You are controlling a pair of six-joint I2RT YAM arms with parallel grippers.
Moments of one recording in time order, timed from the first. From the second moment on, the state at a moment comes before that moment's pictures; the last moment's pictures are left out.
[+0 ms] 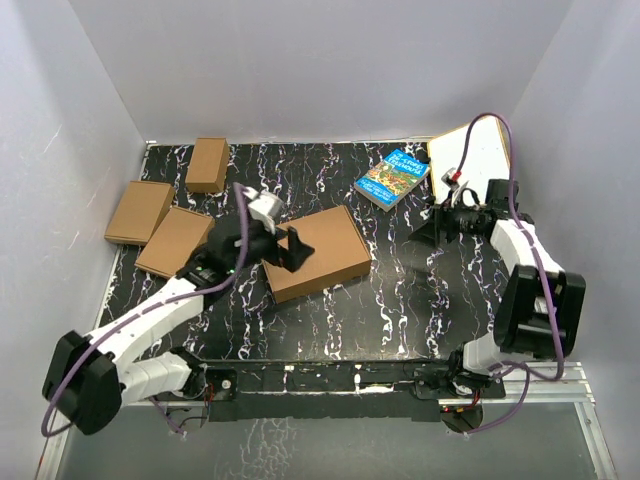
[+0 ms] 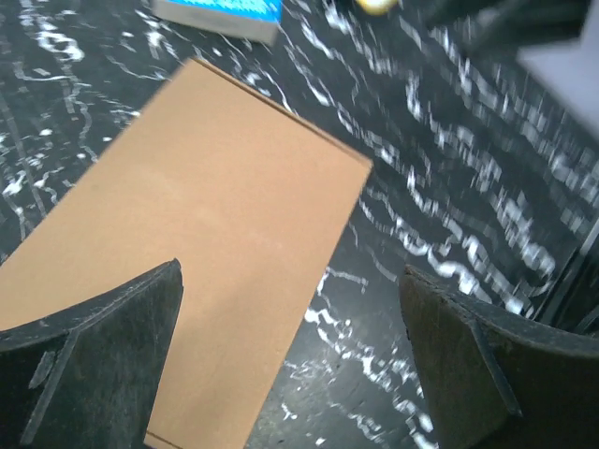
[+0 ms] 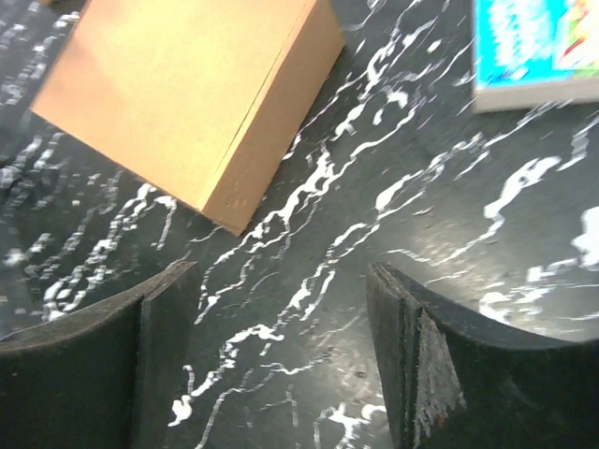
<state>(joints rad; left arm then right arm) -0.66 1.14 0.69 0.09 0.24 -0.14 -0.24 1.54 0.96 -0.41 -1.12 -0.44</state>
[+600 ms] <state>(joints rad) -0.10 1.13 1.31 -0.20 0.38 -0.53 -0.26 1.32 1.70 -0.42 -0.84 -0.20</state>
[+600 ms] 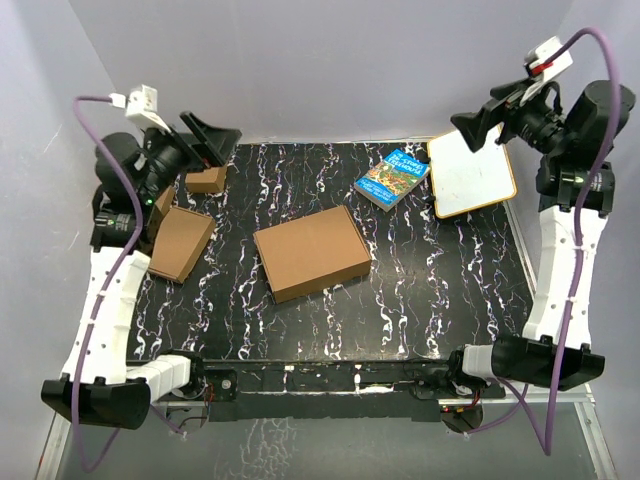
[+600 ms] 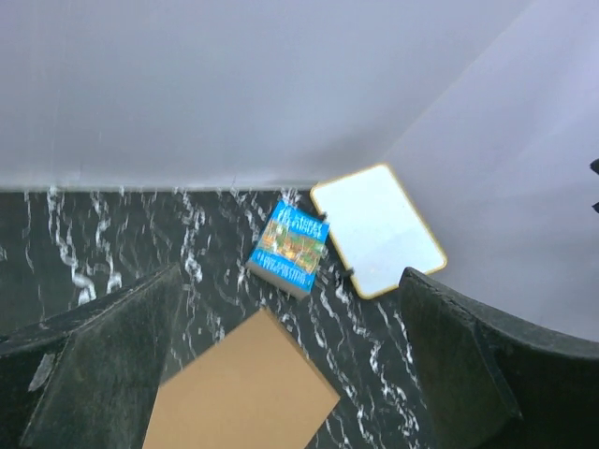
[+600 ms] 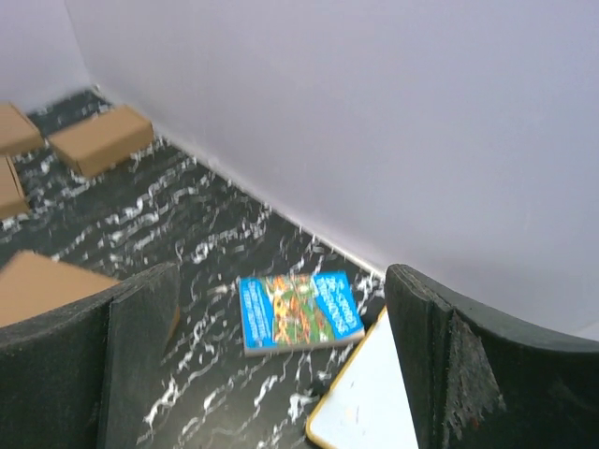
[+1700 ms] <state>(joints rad) -0.10 1.14 1.56 -0.38 0.46 -0.47 -0.26 1.29 1.88 -0.48 -0.70 0.11</state>
